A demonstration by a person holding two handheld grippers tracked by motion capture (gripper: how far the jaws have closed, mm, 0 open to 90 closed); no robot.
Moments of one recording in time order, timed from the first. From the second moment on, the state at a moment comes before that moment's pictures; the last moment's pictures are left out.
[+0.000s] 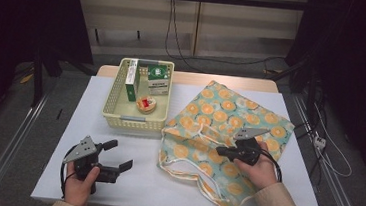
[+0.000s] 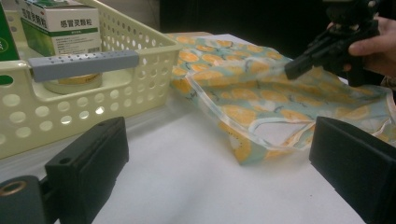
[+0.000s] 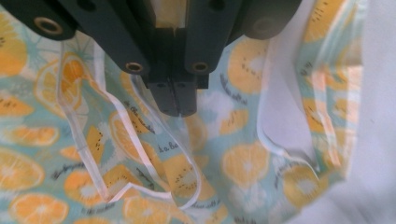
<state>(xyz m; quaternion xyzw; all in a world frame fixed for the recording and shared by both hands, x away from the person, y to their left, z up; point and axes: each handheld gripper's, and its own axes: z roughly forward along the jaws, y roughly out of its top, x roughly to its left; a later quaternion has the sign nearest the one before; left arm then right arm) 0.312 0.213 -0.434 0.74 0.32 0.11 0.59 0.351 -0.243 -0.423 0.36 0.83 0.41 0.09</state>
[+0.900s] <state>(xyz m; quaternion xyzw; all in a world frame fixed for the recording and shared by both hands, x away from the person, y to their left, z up) 0.313 0.213 -0.436 0.74 0.32 0.11 0.58 0.408 -0.286 -0.449 0.44 0.80 0.38 0.18</state>
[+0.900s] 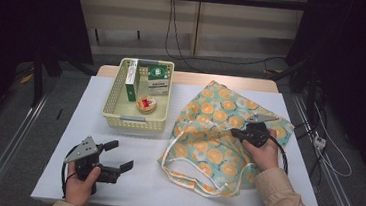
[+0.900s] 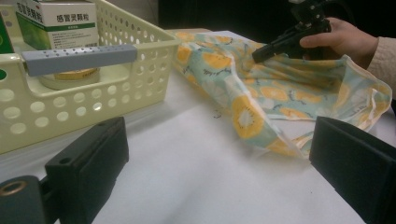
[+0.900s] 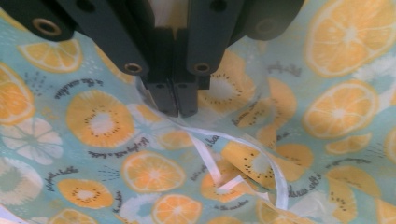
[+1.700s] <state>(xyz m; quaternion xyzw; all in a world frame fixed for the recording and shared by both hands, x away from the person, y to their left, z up) 0.313 0.212 -0.435 0.74 0.32 0.11 0.58 0.393 -0.266 -0.451 0.39 0.82 0.39 0.17</state>
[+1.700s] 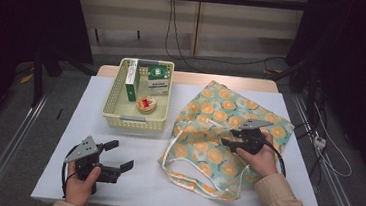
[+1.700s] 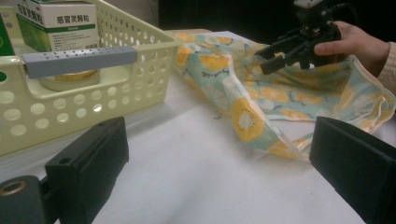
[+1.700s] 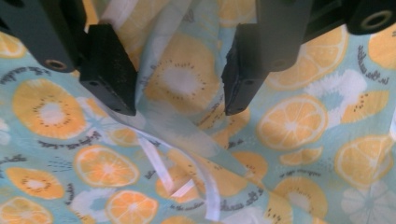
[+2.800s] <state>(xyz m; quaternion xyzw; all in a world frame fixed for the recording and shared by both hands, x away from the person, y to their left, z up) 0.313 0.213 -0.434 0.74 0.32 0.11 0.59 0.370 -0.239 -0.447 0.40 0.82 0.40 0.08</state>
